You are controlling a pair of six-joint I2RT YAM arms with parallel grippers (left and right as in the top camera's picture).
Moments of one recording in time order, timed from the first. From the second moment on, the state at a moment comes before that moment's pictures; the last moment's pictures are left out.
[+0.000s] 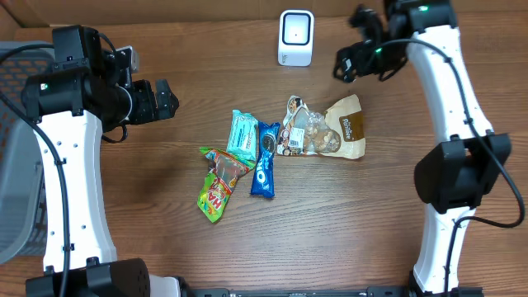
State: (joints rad) left arm 0.18 1.61 1.76 -1.32 0.21 -0.04; right arm 0.15 2.24 2.27 -1.32 -0.33 -0.24
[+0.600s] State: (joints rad) left arm 0.18 1.61 1.76 -1.32 0.21 -0.04; right arm 0.23 2.25 1.90 -1.09 -0.44 -0.63
